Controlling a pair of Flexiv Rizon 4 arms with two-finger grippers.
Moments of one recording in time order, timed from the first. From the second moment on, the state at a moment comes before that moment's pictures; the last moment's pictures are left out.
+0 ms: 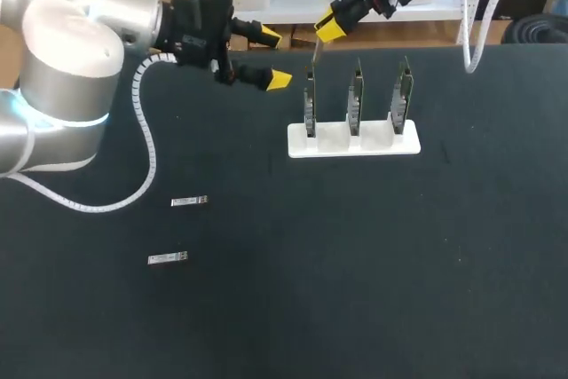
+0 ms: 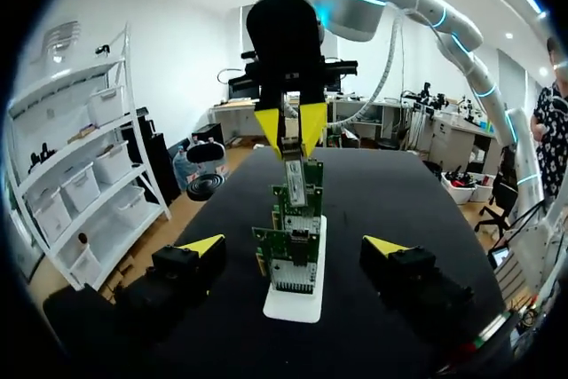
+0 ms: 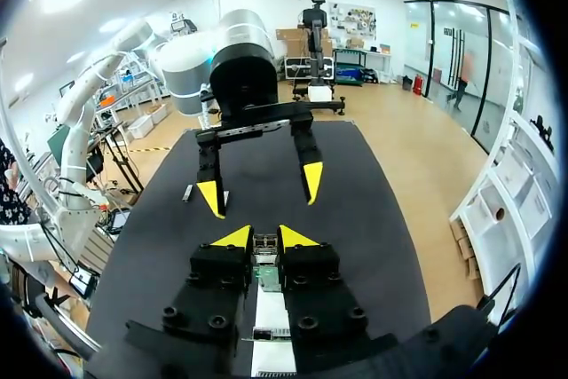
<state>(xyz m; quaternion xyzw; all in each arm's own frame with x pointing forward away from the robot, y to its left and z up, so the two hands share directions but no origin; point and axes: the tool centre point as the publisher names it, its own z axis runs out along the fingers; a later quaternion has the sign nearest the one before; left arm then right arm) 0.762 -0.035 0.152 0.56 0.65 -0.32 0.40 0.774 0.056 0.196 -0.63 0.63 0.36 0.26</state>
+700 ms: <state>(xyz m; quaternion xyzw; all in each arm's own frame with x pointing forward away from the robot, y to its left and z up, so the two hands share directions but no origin) 0.763 -0.045 0.142 0.59 0.67 -0.29 0.35 0.773 0.056 0.195 -0.64 0.63 0.36 0.26</state>
